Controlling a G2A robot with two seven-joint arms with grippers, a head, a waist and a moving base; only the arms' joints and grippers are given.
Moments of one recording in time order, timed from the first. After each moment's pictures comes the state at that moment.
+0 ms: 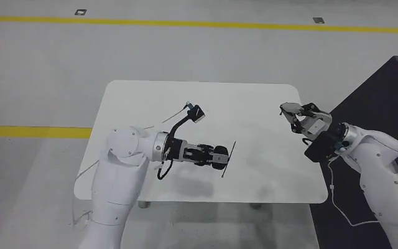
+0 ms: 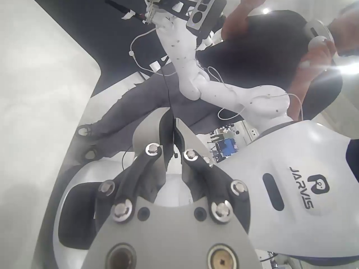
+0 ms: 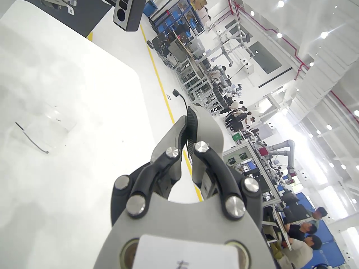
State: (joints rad) left arm 0.90 -1.48 -1.28 -1.54 -0.18 -0.13 -1.54; right arm -1.20 -0.80 1.53 -1.68 -1.83 -0.54 -0.77
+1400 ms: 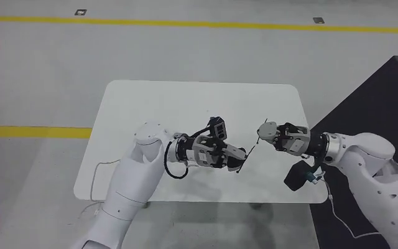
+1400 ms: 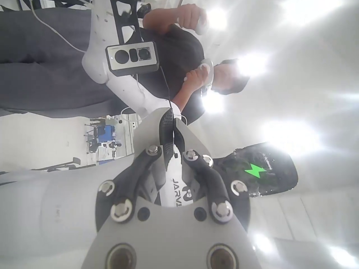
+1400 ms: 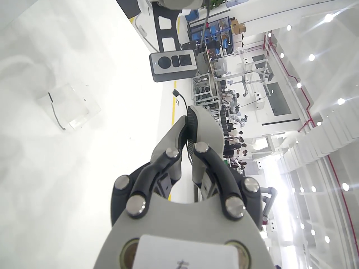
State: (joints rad) left arm 0.82 -1.45 -1.07 -1.39 -0.74 0.44 -1.38; right arm -1.22 -0.77 1.46 -1.83 -2.18 -0.49 -0.90
